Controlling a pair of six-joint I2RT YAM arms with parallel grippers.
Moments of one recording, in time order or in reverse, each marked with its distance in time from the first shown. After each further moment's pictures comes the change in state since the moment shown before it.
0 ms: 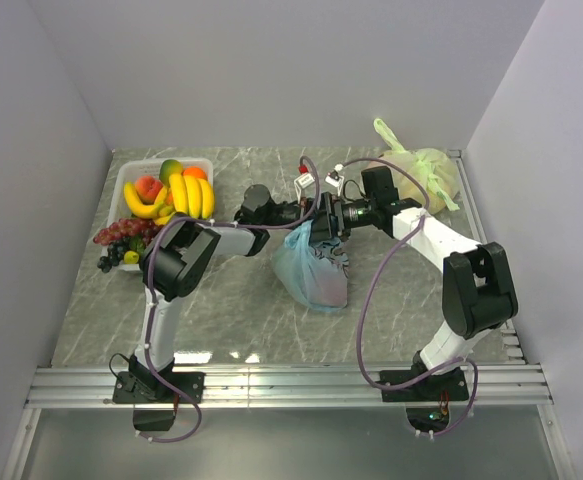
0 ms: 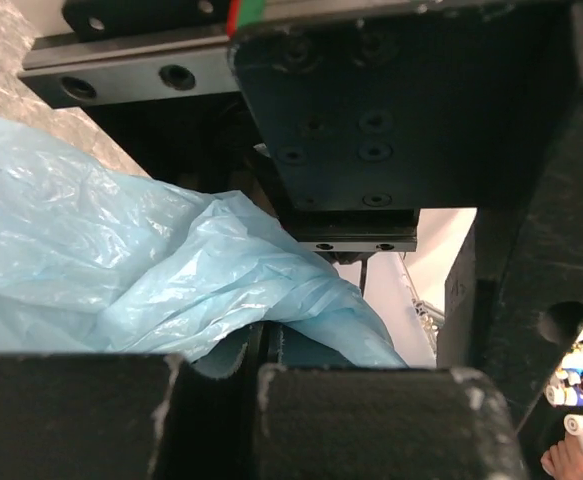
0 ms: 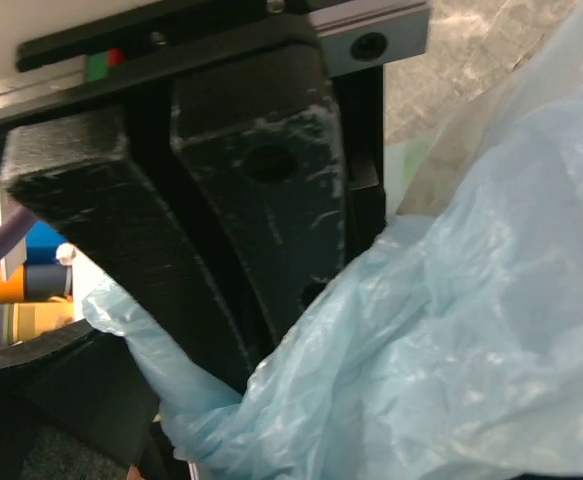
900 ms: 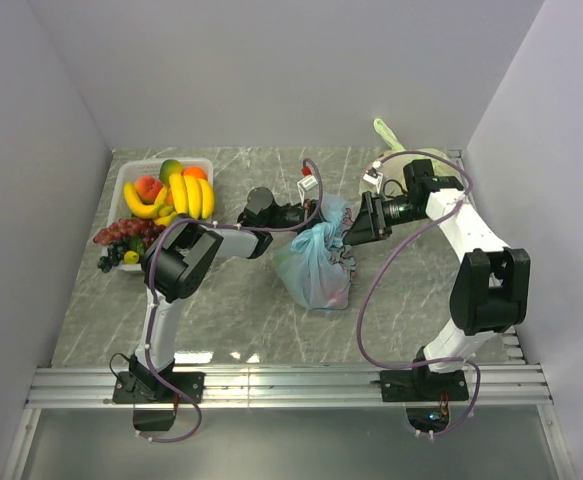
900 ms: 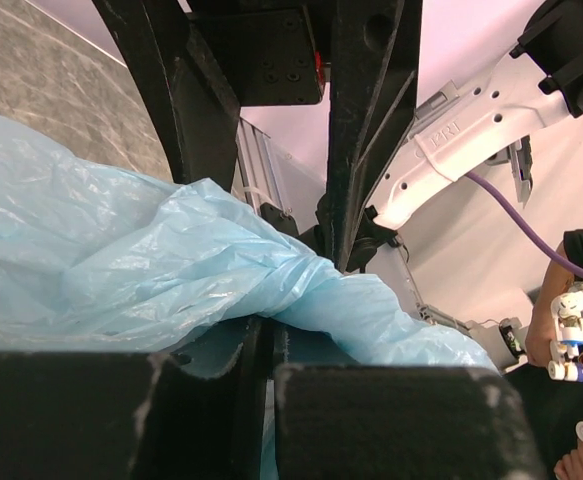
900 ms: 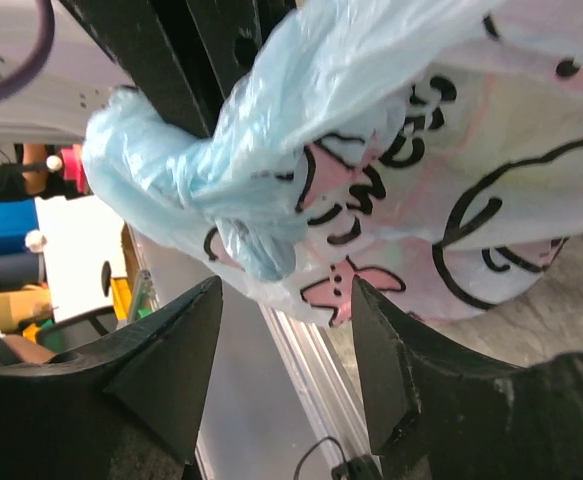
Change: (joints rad) left arm -0.023 0.002 -0.004 0.018 -0.030 0.006; right arm -0.253 -0.005 0.194 -0.754 -0.016 -0.589
